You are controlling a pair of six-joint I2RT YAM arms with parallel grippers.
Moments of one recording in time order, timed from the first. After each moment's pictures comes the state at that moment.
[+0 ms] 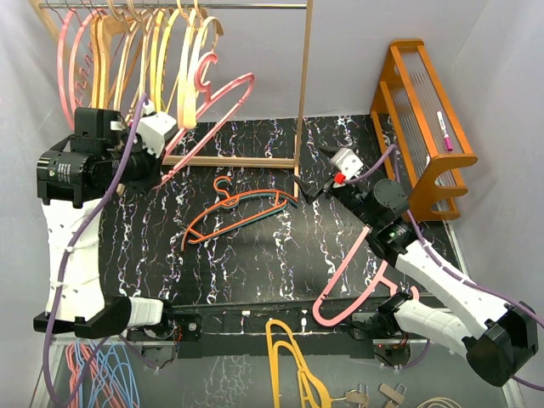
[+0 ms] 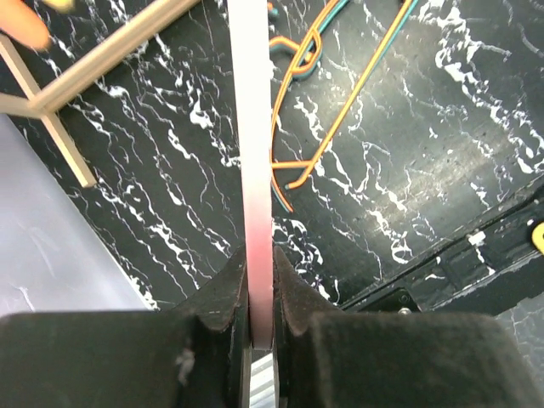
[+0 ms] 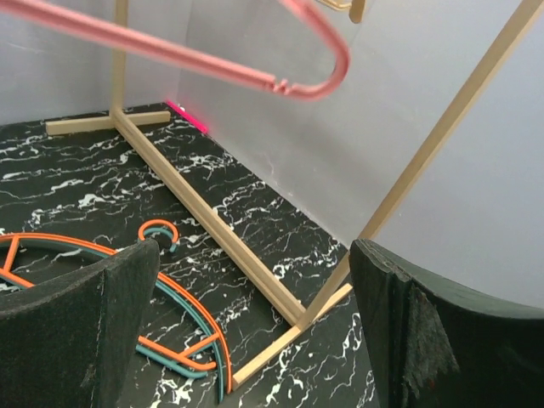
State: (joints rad) left arm -0.13 1.31 1.99 -1.55 0.22 0.46; right arm 0.57 0.96 0.76 0.42 -0.21 -0.29
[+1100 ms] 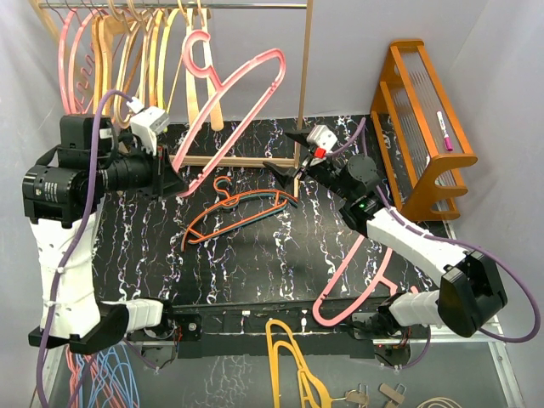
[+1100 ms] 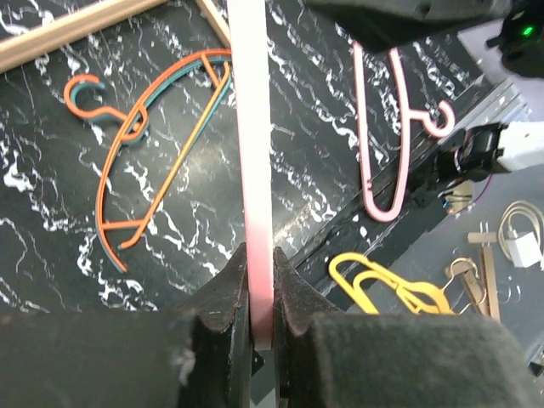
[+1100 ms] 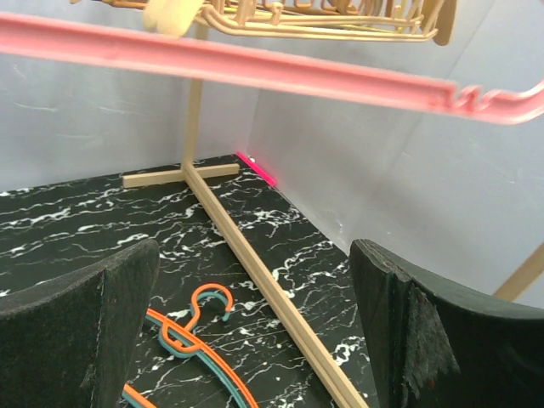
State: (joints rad) left arm -0.15 1.25 2.03 -1.53 0.58 0.11; right arm 0.57 1.30 0.92 0.67 -0.38 -0.15
